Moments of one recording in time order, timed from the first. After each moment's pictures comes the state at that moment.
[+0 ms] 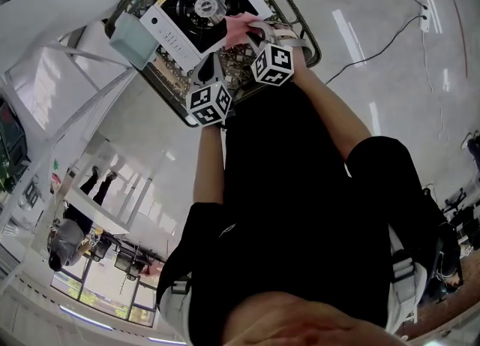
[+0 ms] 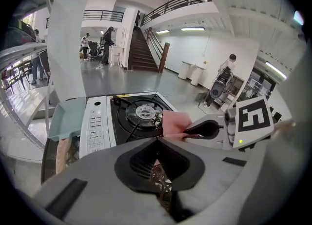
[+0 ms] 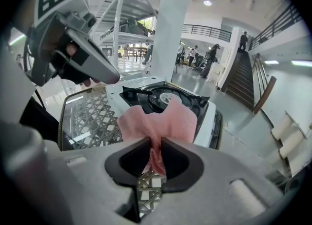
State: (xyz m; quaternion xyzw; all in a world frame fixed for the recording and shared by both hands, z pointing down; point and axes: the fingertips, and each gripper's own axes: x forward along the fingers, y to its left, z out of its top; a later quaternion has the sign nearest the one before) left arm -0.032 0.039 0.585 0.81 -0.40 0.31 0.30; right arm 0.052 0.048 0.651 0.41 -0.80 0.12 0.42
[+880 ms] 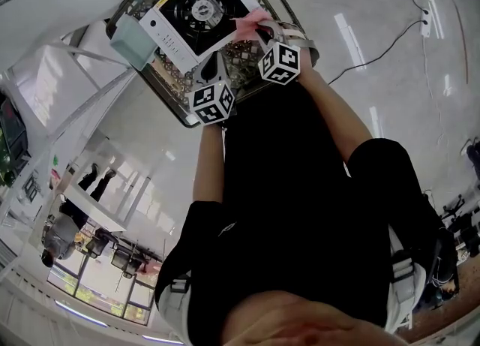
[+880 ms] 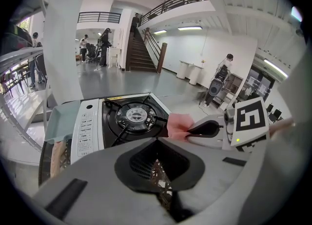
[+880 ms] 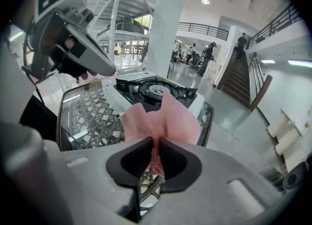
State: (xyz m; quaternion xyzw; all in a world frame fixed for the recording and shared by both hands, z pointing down) left arm -0.003 0.044 0.582 0.81 -0.40 0.32 0.29; right arm 0.096 0.057 0.657 0.43 -0.79 0.13 0.43
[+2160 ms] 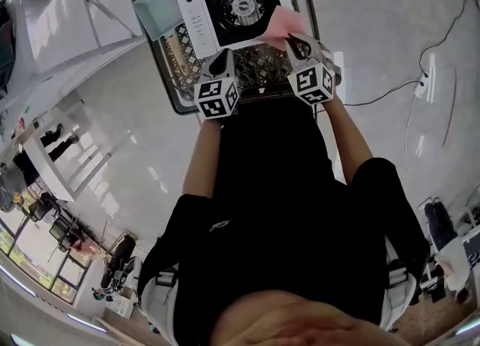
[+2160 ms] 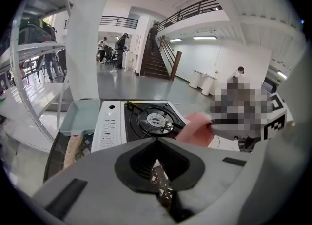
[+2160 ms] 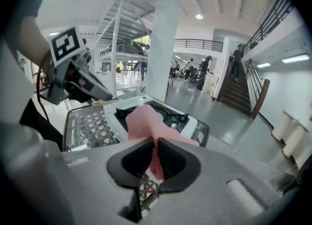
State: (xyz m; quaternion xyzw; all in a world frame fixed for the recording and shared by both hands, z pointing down) left arm -0.049 0.028 0.567 0.78 -0.47 0.26 0.31; right arm 0.101 0.036 0.583 0.43 -0.83 0.10 0.35
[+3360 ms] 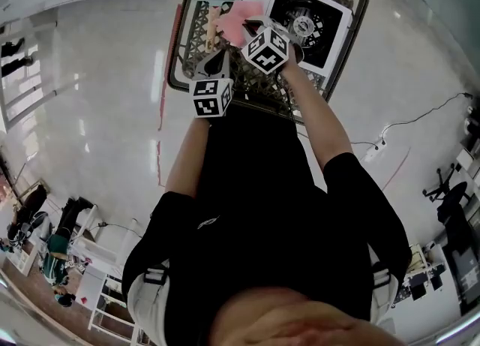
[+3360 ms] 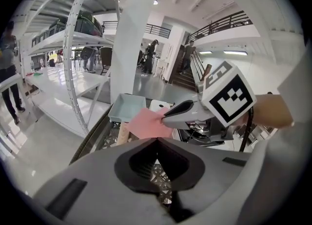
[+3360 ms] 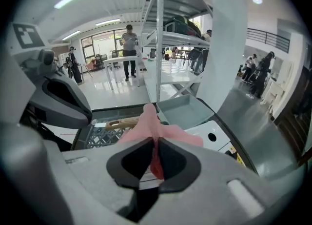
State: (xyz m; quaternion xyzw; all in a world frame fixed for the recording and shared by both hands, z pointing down) left arm -0.197 0.042 0.569 0.69 -0.60 0.18 0.36; right arm -0.181 -0.036 0.609 0.14 -0.89 0.06 0.44
